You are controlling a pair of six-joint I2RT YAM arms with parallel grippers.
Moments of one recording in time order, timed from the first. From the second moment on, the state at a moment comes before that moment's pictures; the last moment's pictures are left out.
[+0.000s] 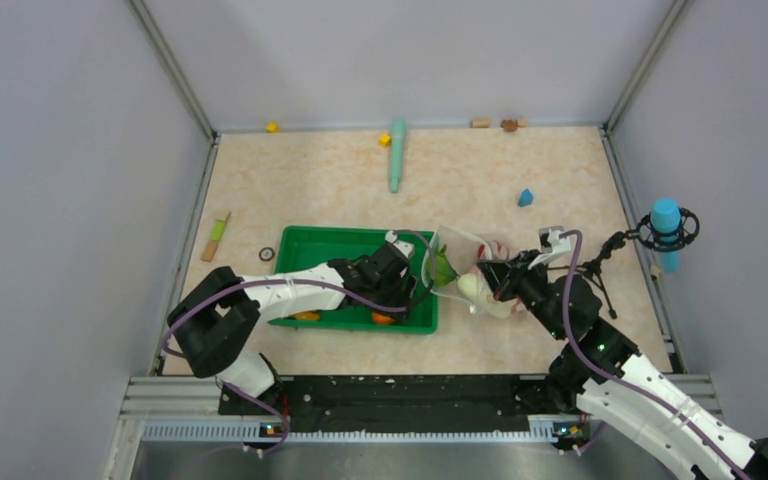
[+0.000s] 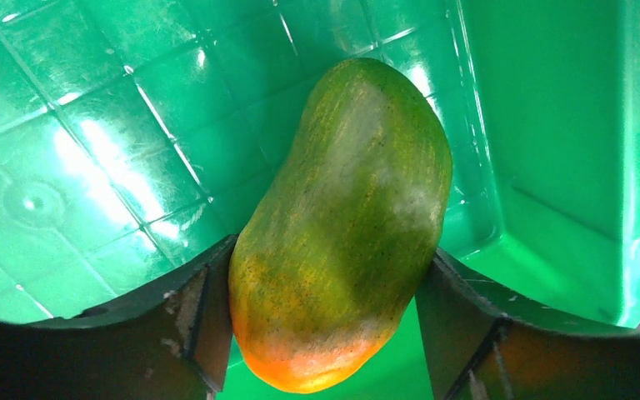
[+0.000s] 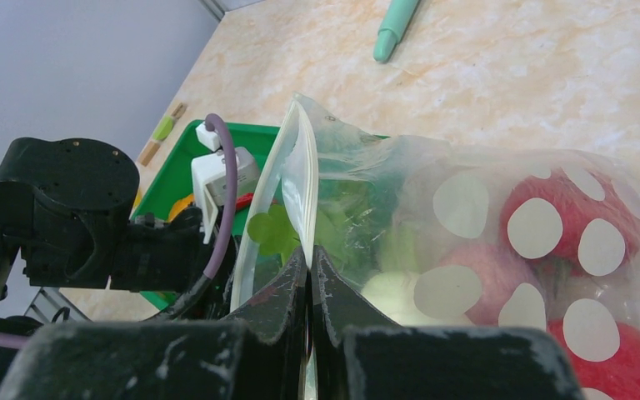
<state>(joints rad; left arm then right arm) -0.92 1.56 0.85 -0.35 -0.04 -0.52 0.72 0.42 0.38 -0.07 0.18 0.55</state>
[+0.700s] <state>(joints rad) -0.92 1.19 0.85 -0.42 -0.34 -0.62 0.72 0.41 0.38 -0.07 0.18 0.55</state>
